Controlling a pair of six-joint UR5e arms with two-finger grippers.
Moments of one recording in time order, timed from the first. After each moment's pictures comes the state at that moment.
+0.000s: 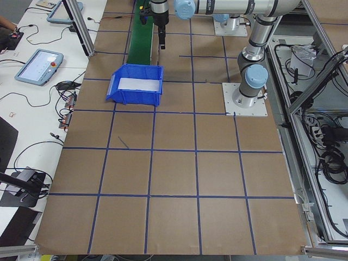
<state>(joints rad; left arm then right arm) -1.55 -1.63 -1.53 -1.61 1.62 -0.01 0.81 -0.89 1.29 -2.00 -1.58 -2.33</state>
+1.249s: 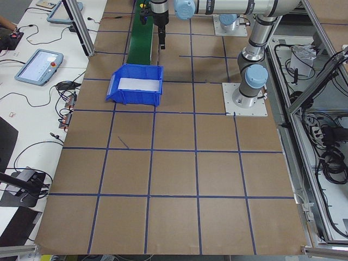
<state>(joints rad) -1.55 -1.63 -1.53 -1.61 1.61 -0.02 1.18 -1.07 1.42 -1.94 -1.54 -1.94</state>
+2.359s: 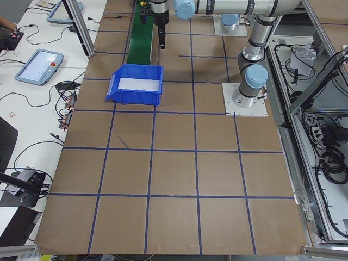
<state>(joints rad) -1.55 -1.63 -1.53 -1.61 1.62 -0.01 1.22 -1.07 1.51 -2.05 -1.46 -1.89</state>
